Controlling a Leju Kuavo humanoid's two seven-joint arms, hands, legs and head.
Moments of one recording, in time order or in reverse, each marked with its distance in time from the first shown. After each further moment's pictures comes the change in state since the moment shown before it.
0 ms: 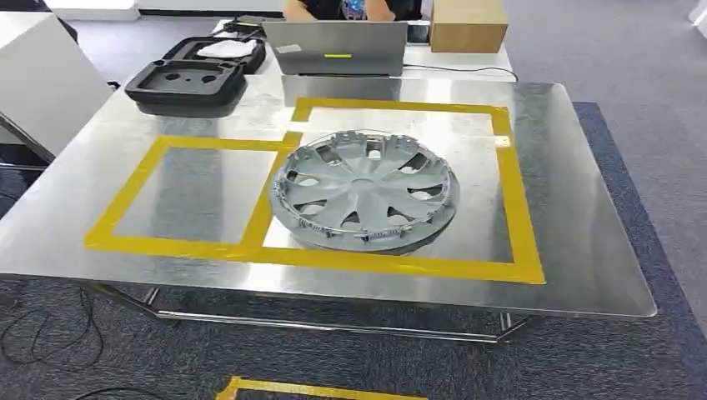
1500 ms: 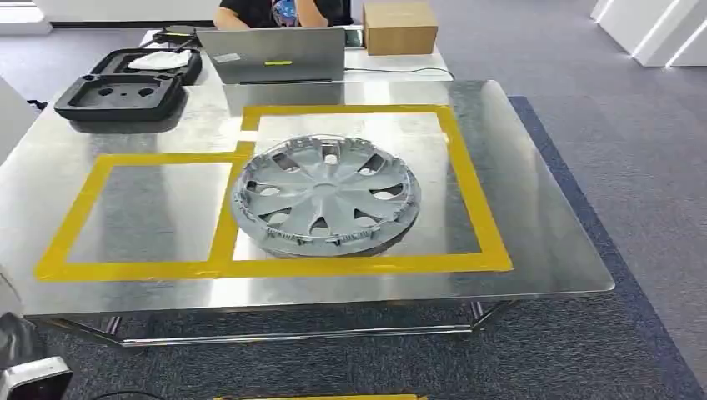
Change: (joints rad) left arm -0.144 0.121 0.144 0.252 -0.004 -0.223 0.141; right arm -0.015 0.000 -0.033 -0.005 0.116 0.039 -0.015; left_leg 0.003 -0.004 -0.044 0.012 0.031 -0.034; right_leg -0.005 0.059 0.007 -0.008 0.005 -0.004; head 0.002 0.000
